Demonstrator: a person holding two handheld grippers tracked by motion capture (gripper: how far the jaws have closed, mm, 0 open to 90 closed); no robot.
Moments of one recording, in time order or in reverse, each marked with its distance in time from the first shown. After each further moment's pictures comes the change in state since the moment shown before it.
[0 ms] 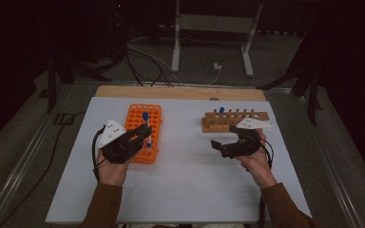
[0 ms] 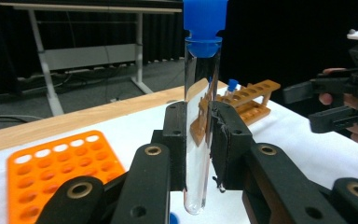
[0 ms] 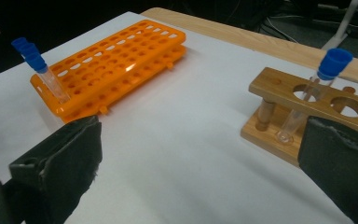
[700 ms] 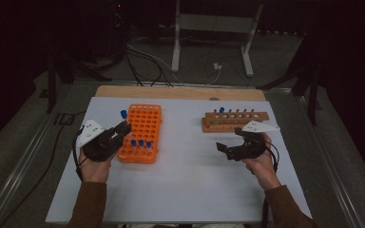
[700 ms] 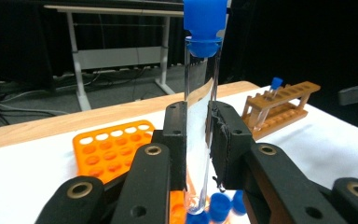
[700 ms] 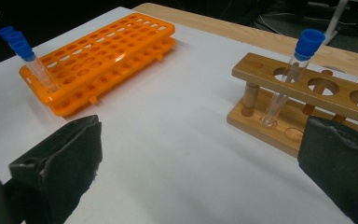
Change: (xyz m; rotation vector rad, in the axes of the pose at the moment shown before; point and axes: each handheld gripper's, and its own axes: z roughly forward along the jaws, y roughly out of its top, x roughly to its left) left arm 0.045 -0.019 -0.018 -0.011 0.090 -0.019; right arm -0.009 -0.013 -0.010 0.002 -0.023 0.004
